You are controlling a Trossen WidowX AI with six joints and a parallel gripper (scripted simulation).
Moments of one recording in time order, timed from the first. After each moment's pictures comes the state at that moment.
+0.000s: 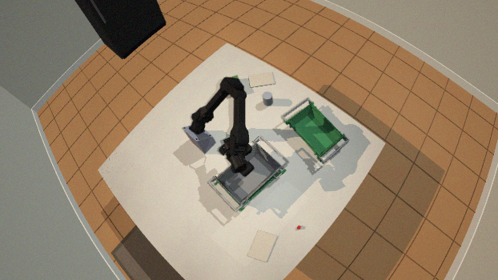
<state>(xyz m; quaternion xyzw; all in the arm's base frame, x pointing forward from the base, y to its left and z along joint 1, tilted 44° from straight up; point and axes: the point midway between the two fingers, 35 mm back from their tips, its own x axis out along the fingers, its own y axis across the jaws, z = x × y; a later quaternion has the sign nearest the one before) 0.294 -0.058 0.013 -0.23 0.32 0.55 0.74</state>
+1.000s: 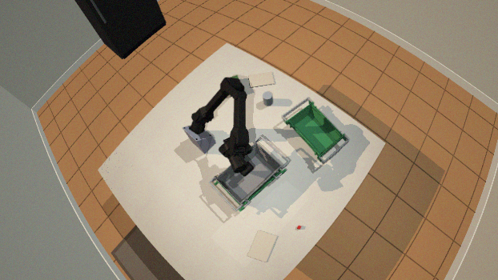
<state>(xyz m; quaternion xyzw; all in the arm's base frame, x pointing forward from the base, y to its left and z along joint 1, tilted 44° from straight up) 0.290 -0.053 0.011 -0.22 0.32 0.56 0.73</state>
